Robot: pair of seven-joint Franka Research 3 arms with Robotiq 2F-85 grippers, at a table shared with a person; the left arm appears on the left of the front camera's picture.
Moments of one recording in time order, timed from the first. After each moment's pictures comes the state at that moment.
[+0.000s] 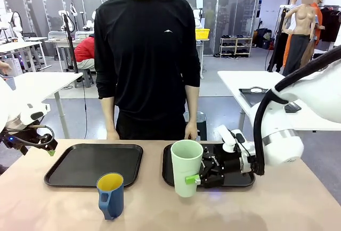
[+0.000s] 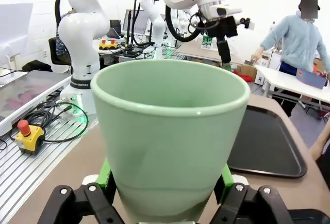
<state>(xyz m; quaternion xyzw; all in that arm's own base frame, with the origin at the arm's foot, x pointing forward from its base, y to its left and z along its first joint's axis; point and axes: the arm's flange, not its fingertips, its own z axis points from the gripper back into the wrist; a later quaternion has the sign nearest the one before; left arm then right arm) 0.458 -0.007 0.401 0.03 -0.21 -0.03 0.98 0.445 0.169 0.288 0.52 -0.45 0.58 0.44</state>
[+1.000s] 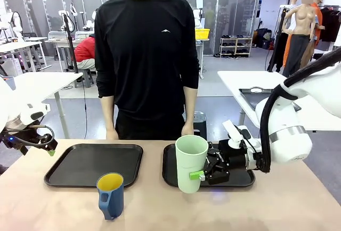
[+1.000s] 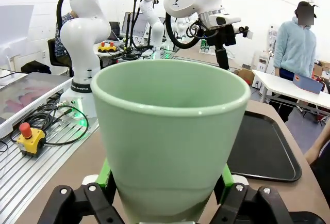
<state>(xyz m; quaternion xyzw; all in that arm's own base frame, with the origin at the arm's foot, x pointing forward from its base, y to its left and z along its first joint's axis) 0.458 -0.007 0.401 0.03 -0.21 -0.03 0.98 0.440 0.161 0.296 0.51 -0.46 0.58 0.43</state>
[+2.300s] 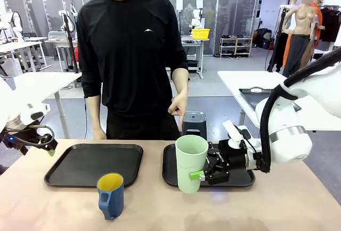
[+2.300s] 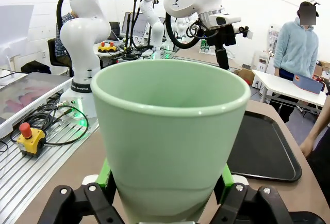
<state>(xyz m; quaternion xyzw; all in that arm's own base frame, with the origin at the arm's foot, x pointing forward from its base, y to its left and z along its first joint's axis) 0.458 -0.007 0.401 0.03 -0.21 -0.03 0.98 0.440 0.161 0.296 0.51 -0.46 0.58 0.43</state>
